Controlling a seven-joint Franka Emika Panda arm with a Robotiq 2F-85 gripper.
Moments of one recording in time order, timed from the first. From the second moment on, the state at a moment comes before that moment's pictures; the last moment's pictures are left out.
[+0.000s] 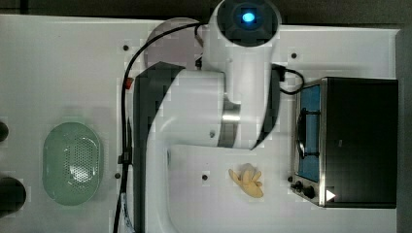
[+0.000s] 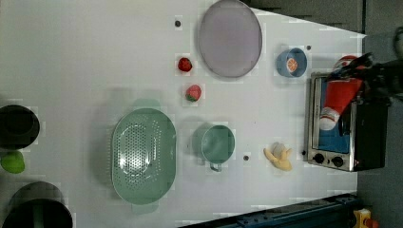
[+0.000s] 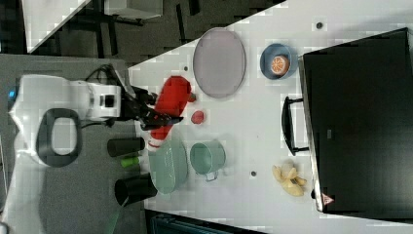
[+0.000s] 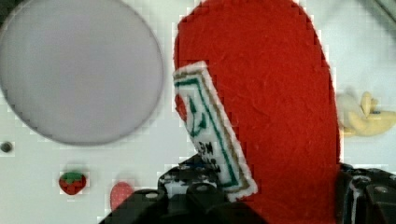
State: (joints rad) arm 0.23 0.16 -0.27 -1.80 0.07 0.26 0.04
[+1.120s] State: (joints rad) arm 0.25 0.45 -0.26 -2.21 0.08 0.77 0.04
